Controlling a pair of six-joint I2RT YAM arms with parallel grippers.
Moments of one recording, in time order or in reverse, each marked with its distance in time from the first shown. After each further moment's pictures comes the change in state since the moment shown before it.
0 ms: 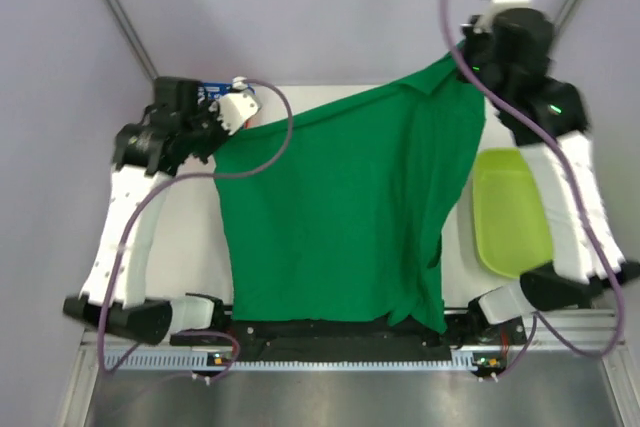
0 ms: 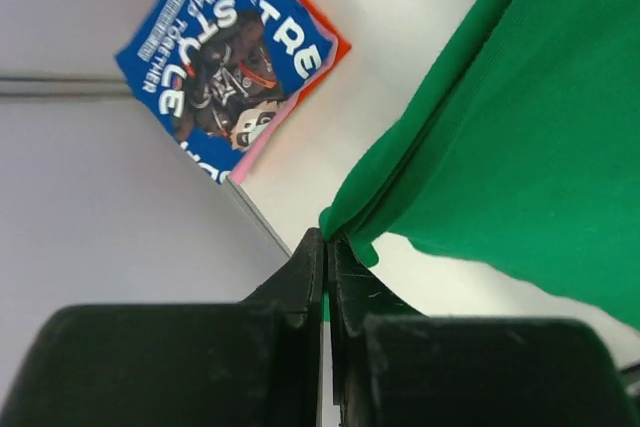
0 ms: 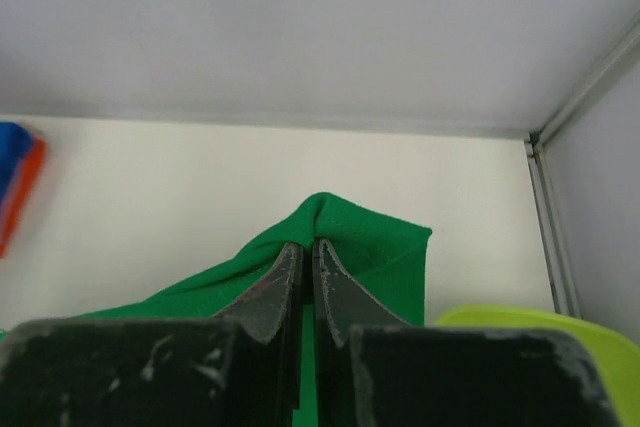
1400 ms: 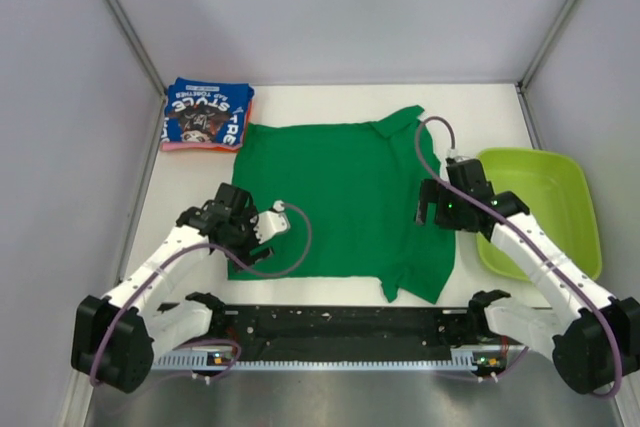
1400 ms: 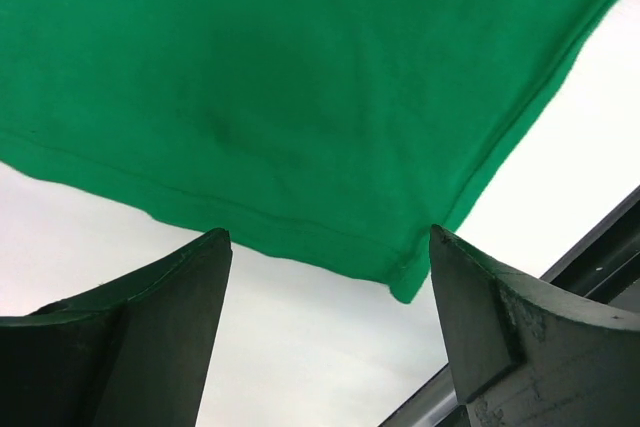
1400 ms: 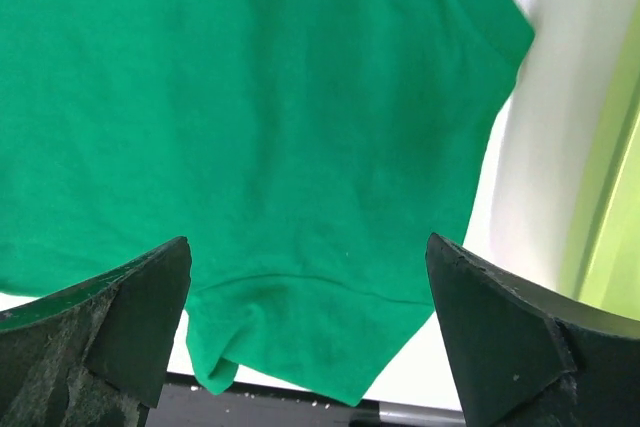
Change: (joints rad) left arm -0.138 -0.159 -1.053 0.356 0.115 0.032; right arm -0.061 -0.318 -1.305 0.168 -0.269 0.339
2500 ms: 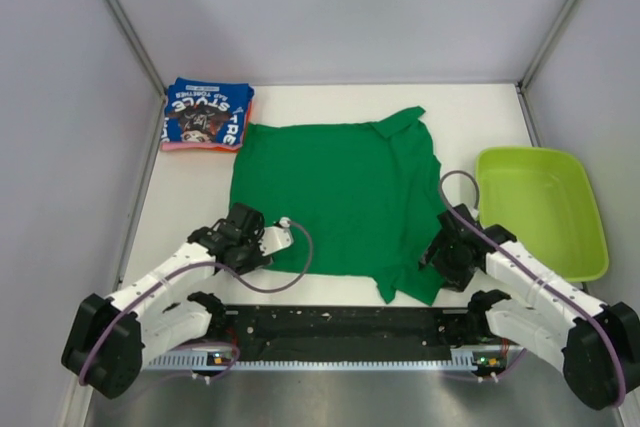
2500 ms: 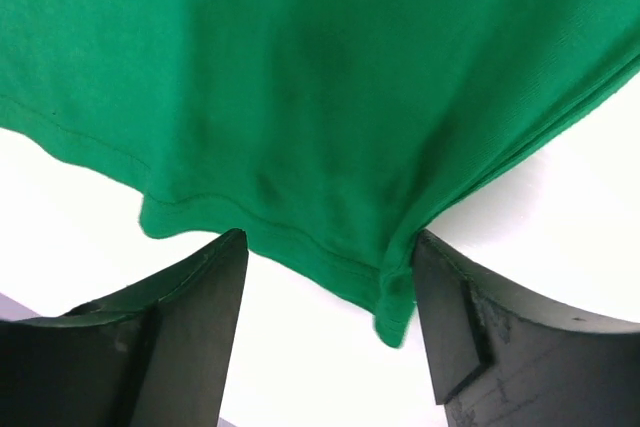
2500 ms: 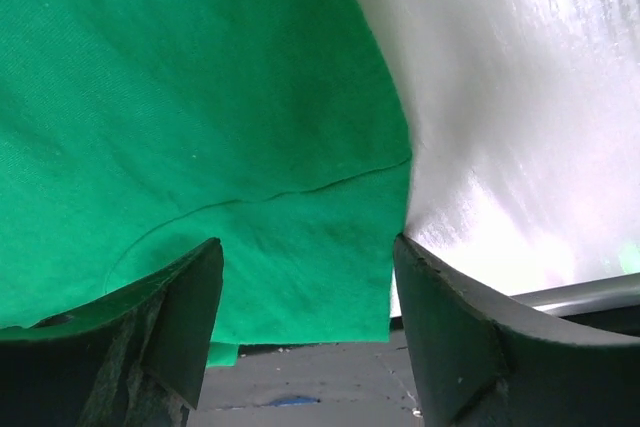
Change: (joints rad) left arm -0.140 -0.052 -0.208 0.208 -0.245 -0.031; right arm 0.068 -0.120 -0.359 -0.098 -0.039 0.654
